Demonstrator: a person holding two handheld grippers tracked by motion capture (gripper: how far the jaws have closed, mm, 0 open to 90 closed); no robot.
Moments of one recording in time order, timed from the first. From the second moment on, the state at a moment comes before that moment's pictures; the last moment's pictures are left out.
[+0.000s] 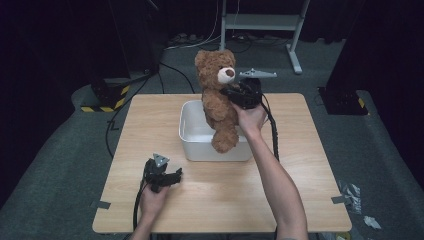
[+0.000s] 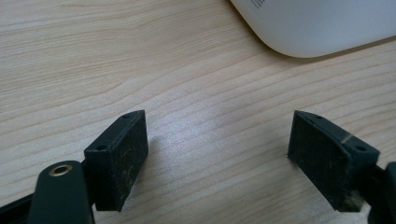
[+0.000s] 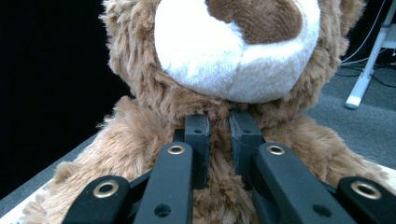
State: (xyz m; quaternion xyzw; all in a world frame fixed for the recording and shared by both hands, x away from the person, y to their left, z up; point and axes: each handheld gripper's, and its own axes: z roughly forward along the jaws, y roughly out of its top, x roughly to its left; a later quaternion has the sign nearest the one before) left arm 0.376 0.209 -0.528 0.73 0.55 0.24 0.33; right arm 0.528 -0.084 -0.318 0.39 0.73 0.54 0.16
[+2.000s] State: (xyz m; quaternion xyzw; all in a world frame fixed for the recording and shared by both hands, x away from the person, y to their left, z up) left arm 0.376 0.209 -0.528 0.73 0.55 0.24 0.33; right arm 0.544 -0.066 -0.358 0.42 0.75 0.50 0.13
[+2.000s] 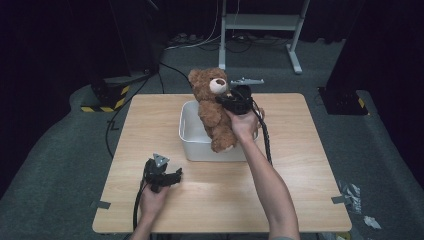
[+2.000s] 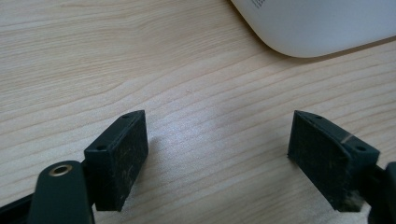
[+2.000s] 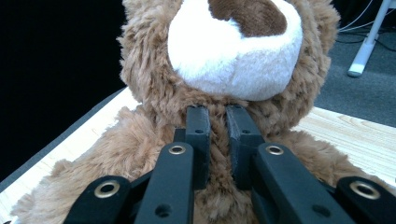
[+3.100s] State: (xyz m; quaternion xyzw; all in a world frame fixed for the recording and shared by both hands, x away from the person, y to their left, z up) left arm 0.376 0.209 -0.528 0.73 0.55 0.24 0.33; right arm 0.538 -0.080 -0.362 0.41 0.77 0.48 0.12
